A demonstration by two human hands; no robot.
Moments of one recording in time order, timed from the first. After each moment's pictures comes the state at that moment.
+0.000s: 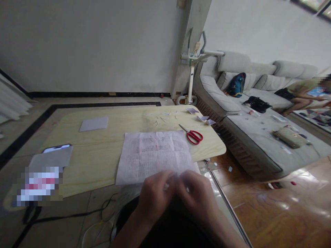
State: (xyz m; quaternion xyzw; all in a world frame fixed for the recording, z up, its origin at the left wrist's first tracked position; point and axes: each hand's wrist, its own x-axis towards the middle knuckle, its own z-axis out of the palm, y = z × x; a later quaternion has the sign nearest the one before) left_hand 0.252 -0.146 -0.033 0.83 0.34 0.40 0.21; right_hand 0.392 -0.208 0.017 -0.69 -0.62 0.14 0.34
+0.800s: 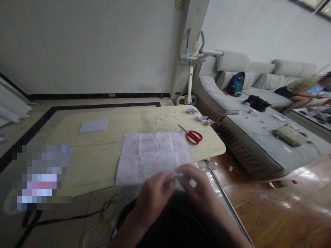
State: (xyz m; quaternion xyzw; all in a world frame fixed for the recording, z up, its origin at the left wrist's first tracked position) left_hand 0.248 -0.144 -0.010 0.81 0.35 0.37 0.30; right_hand 0.411 -0.201 0.007 -0.58 -0.62 0.23 0.46
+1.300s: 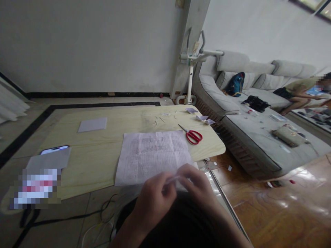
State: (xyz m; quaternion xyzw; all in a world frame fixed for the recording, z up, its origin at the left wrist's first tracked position) left_hand 0.249 -0.150 -0.006 0.81 0.36 0.35 0.29; right_hand 0.414 -0.197 0.004 -0.58 -0.59 0.30 0.48
